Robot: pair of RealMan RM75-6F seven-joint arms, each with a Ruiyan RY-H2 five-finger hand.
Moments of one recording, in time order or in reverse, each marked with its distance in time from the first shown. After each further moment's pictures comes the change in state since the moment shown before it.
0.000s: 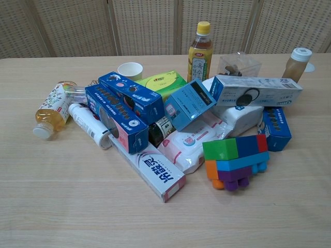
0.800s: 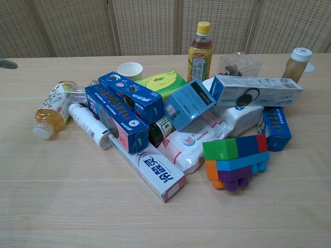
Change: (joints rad) left arm -0.175 -0.207 -0.016 0.303 -0.070 -0.241 0.118; right arm -0.032 0.008 -0.009 -0.021 0.012 0.024 -0.008
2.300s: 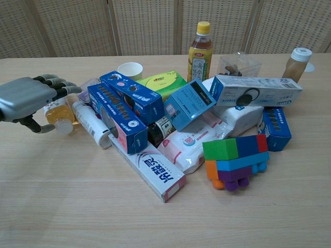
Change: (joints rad) left arm -0.166 -0.397 0.023 0.422 0.040 -0.056 0.045; right arm -0.114 0.050 -0.018 -0.018 0.008 0.087 0.065
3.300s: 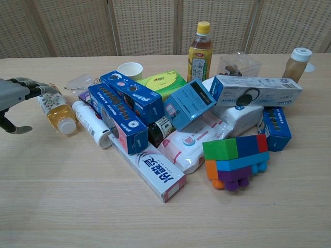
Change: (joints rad) left arm 0.020 0.109 0.021 -0.021 -0.046 -0.072 -0.147; right arm 0.017 -0.018 0.013 -0.029 -0.007 -0.029 -0.038
